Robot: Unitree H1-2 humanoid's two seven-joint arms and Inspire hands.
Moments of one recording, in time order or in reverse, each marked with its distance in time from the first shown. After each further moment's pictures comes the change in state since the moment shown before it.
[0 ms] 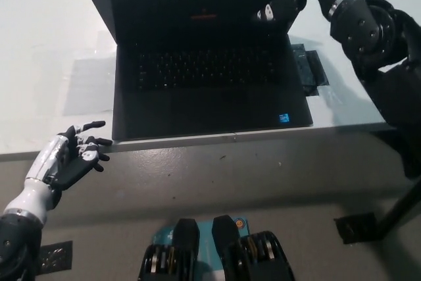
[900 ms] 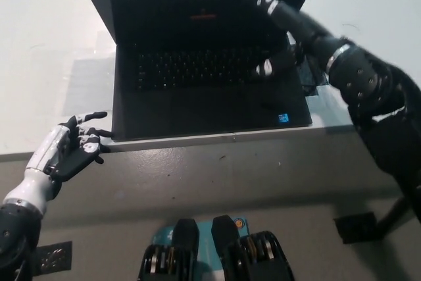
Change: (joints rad) left_arm -0.030 0.022 -0.022 0.003 -0.001 0.000 -0.003; right_arm 0.147 0.048 -0.106 -0.106 0.014 0.096 0.097
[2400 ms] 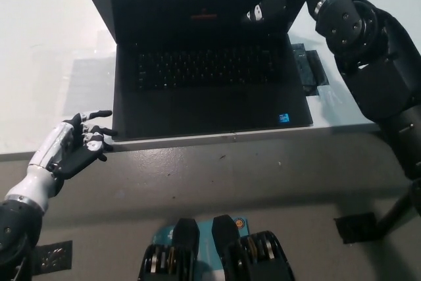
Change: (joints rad) left_arm -0.013 0.013 -0.015 0.000 -0.001 0.000 -0.013; right_arm -0.192 0.040 -0.003 0.269 -0.053 -0.123 -0.087
